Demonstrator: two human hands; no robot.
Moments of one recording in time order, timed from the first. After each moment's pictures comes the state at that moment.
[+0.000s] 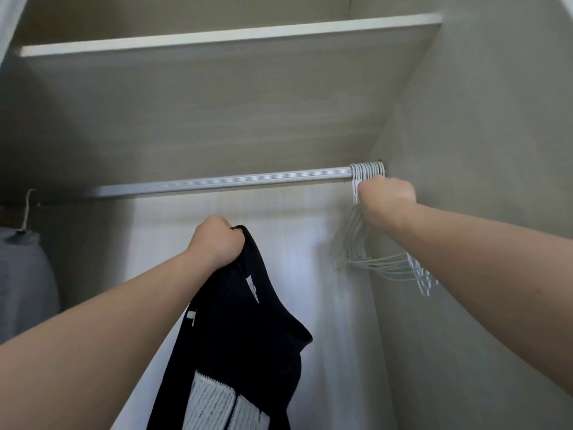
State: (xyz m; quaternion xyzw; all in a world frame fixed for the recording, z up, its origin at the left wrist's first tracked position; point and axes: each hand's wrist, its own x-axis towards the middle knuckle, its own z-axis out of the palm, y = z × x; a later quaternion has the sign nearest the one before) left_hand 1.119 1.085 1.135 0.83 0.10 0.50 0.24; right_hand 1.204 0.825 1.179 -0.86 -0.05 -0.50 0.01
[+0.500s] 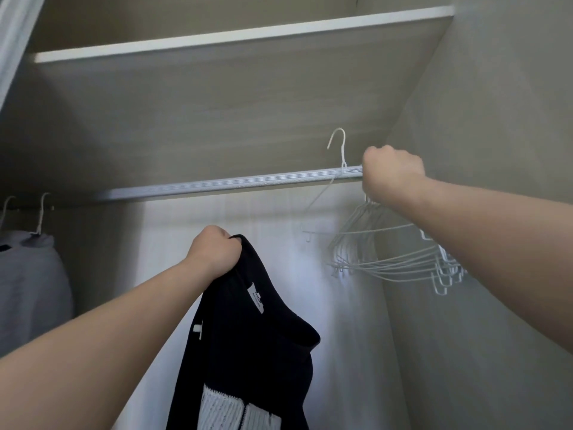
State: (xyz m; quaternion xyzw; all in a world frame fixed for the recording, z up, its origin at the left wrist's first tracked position) left_hand 1.122 1.110 1.123 0.81 0.10 0.49 0.30; right_hand 1.183 0.829 1.204 -0.81 -0.09 -0.56 0.12
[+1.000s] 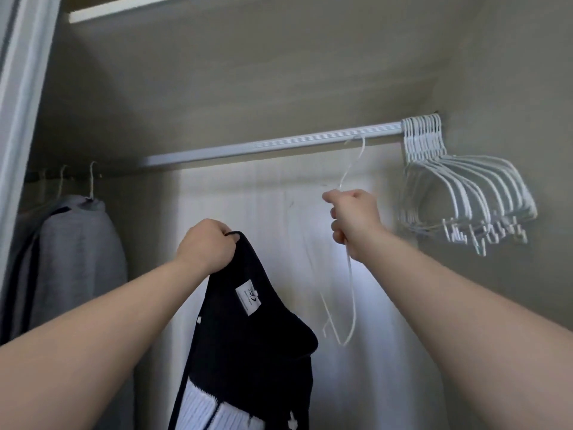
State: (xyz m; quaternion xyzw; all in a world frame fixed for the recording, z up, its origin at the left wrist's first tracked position) left_hand 1.095 1.167 1.074 0.83 0.20 0.49 0.17; right_hand 1.194 0.950 1.095 -0.54 -0.30 -0.13 0.78
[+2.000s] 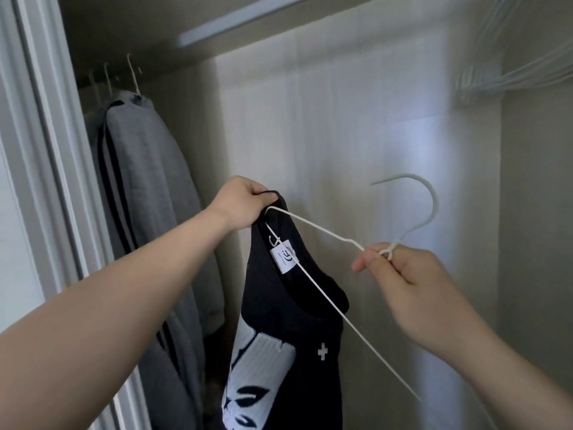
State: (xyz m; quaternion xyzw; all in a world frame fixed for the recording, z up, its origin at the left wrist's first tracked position) left_hand 1.047 1.177 0.956 0.89 0.17 0.35 0.25; right_hand 1.105 0.919 0.845 -0.68 -0.45 -0.16 0.55
